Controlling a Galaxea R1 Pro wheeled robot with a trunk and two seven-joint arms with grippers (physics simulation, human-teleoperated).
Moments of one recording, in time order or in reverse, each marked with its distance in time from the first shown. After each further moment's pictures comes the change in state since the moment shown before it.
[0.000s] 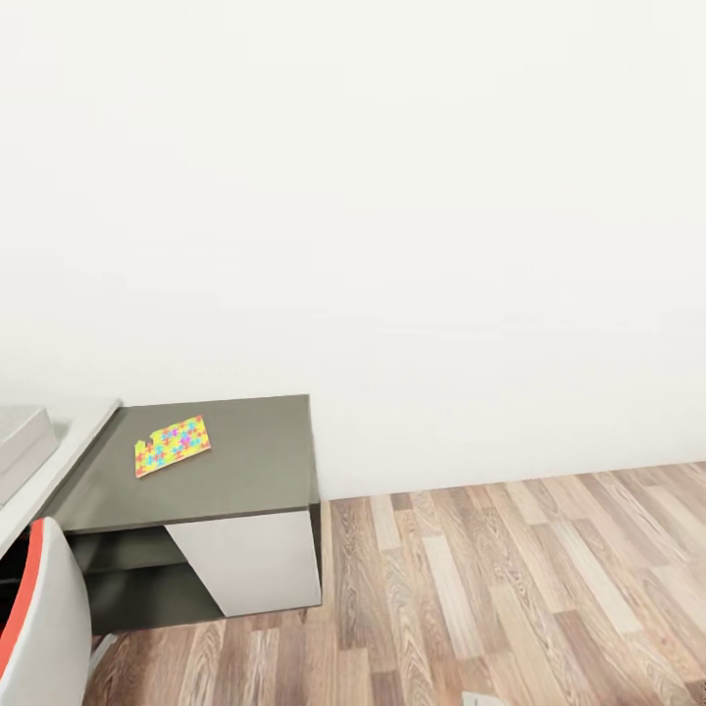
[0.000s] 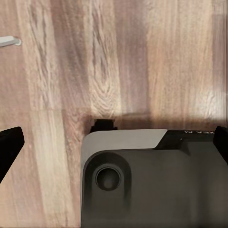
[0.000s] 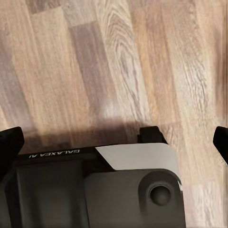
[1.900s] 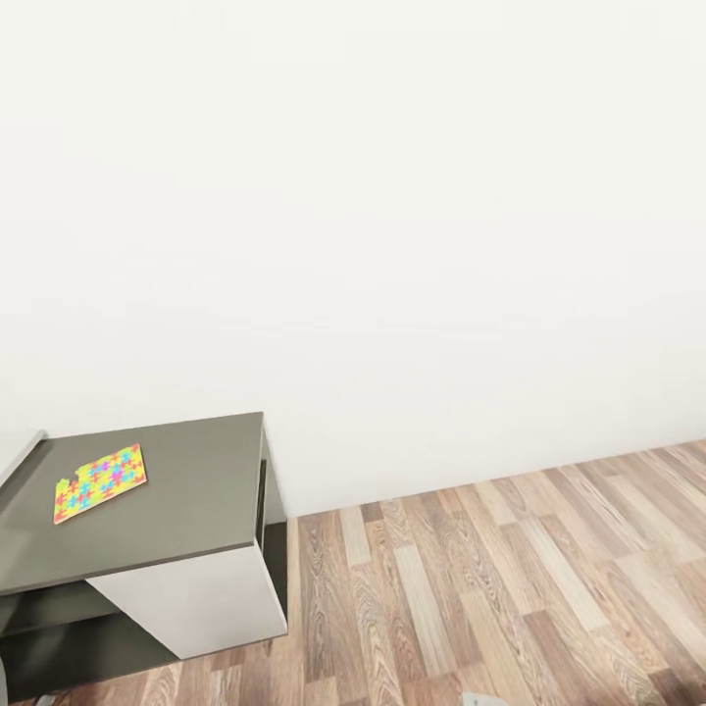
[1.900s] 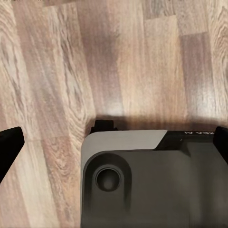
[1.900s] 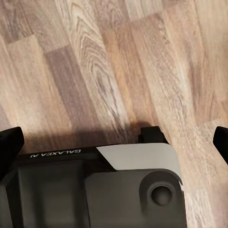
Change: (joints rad) left arm 0.000 0.000 -0.001 0.000 -0.001 -0.003 0.000; right arm 0.000 0.000 0.000 0.000 0.000 0.000 0.005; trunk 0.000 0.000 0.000
